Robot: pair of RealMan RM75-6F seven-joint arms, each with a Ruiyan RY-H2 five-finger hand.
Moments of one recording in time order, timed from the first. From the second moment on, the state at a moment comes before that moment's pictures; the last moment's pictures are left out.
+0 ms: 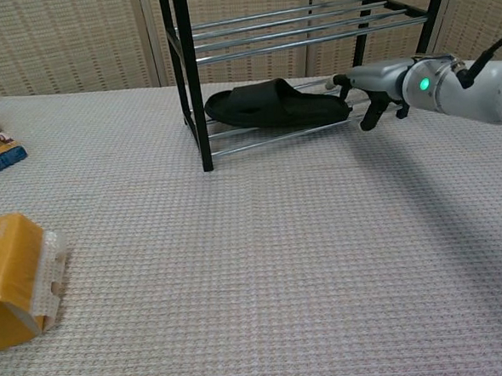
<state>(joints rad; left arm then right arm) -0.01 -1.23 -0.01 -1.54 1.41 1.44 0.03 1.03 -1.69 0.22 -0.91 -0.73 0.64 -0.46</state>
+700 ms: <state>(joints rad) -0.01 -1.23 0.00 -1.53 1.42 1.44 0.03 0.96 -1.64 0.16 -1.05 -0.87 0.66 -0.39</state>
